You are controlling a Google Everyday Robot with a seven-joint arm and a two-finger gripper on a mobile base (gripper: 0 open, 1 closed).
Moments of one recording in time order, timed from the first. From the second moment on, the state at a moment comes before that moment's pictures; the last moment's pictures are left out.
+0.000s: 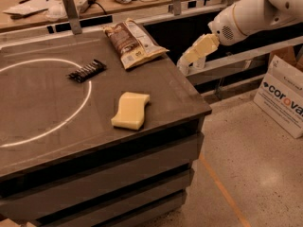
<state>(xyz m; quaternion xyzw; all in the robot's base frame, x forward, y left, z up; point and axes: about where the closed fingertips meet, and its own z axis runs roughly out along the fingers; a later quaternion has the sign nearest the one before) 0.685 -0.143 0.941 -0.44 0.79 0.12 0.40</state>
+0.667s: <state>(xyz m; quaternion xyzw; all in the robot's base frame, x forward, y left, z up) 0.688 -0.137 0.933 -0.44 0.79 0.13 0.41</state>
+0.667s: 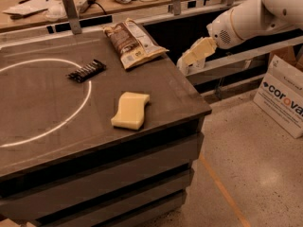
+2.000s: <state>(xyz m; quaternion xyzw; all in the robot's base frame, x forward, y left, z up) 0.769 -0.038 0.907 -0.45 0.69 0.21 0.52</state>
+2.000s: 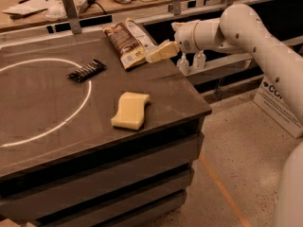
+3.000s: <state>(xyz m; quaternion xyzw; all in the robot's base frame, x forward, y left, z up) 0.813 0.034 0.883 -0.47 0.69 0.22 0.51</state>
